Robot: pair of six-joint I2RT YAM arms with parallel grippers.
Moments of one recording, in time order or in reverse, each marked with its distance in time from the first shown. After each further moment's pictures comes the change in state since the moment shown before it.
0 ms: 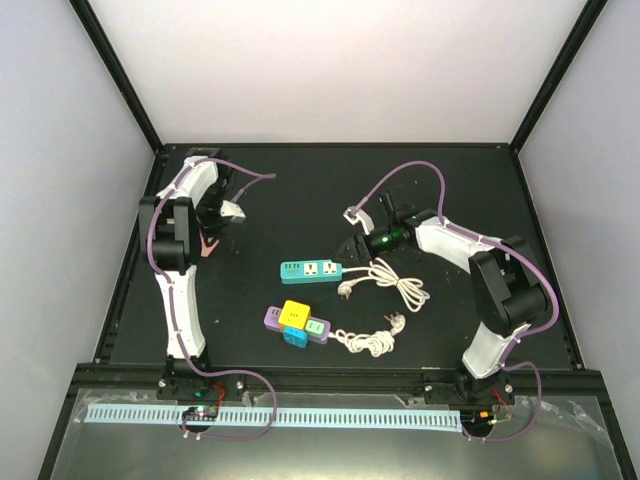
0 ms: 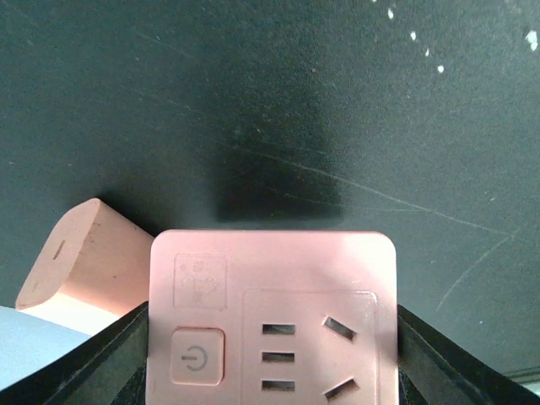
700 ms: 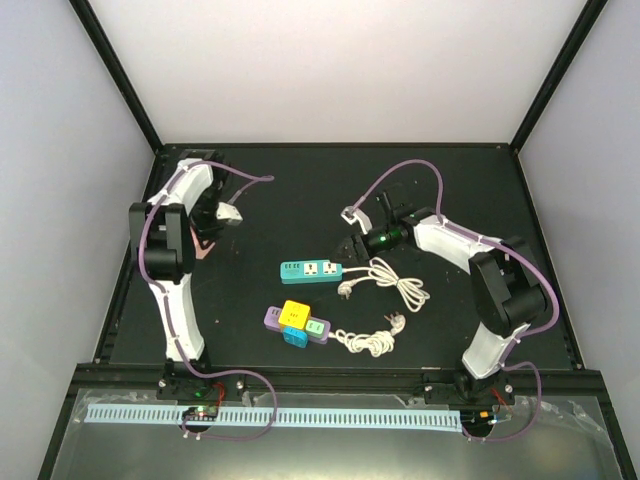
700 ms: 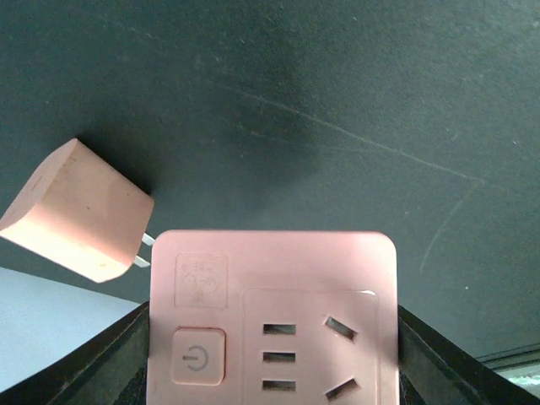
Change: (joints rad) left arm 0.001 -0.143 -0.117 0.023 -0.004 0.020; right arm 0.015 0.000 0.029 -0.044 0.008 0.002
